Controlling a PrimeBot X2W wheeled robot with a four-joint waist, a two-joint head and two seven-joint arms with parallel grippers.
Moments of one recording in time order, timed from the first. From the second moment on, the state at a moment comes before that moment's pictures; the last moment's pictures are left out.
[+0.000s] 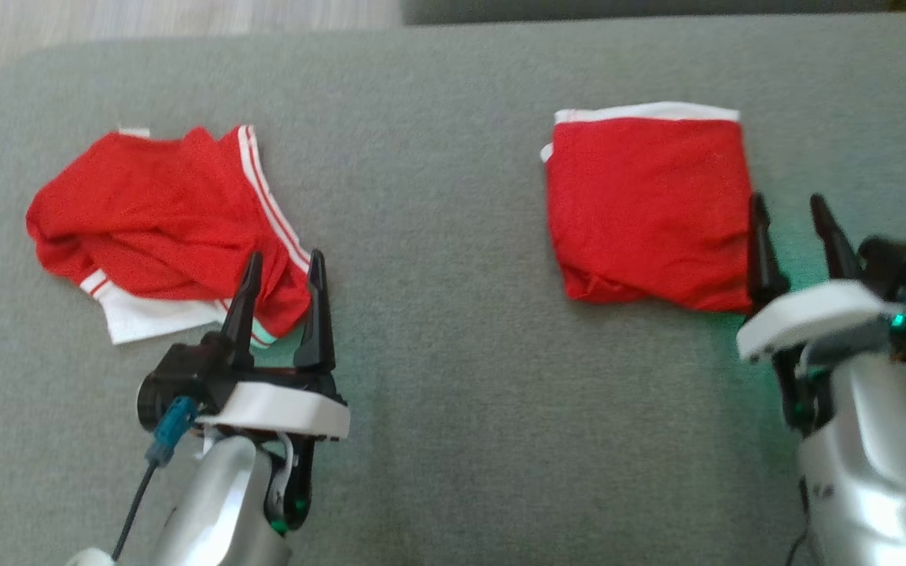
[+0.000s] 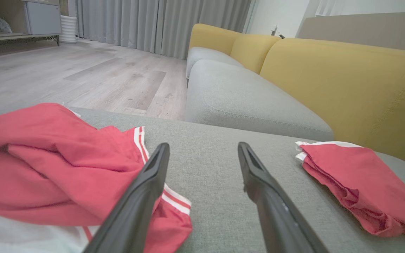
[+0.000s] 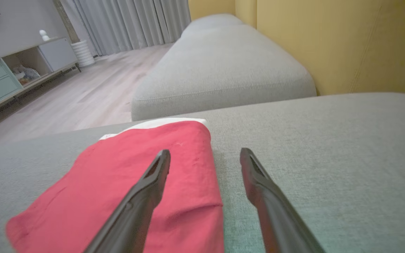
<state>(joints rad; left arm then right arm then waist) -0.28 0.04 -0.26 0.38 -0.35 -0.03 -0.26 -0.38 -0.05 -0.10 0.51 0.11 0.13 -0.13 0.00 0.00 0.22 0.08</state>
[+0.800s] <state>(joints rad) -0.32 0.04 -0.27 0.40 -0.35 -0.03 -0.26 -0.62 -0.21 0.12 0.91 0.07 0.13 0.00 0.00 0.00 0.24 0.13</state>
